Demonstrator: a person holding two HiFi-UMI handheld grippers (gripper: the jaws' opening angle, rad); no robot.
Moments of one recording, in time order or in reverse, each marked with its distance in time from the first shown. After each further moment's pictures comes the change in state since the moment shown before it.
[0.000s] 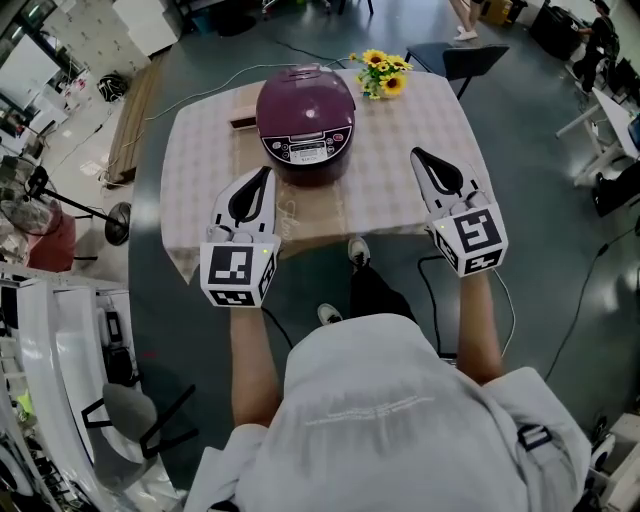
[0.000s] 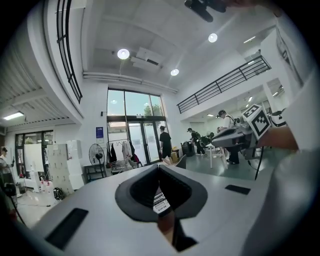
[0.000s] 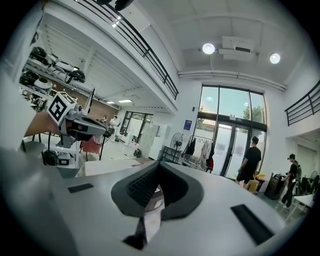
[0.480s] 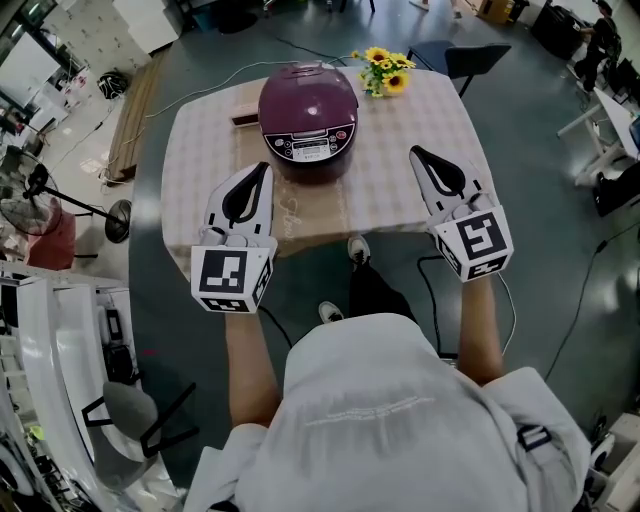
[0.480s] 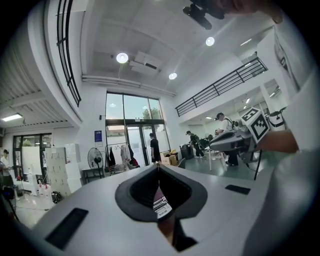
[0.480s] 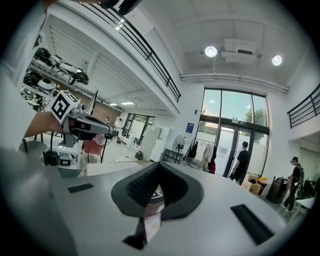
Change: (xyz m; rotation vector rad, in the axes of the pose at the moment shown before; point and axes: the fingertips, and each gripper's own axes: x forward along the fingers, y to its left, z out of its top) left arm -0.012 0.005 0.021 0.012 -0.044 -0.014; right arm -0.002 0.014 0.019 -0.019 -0.029 0.020
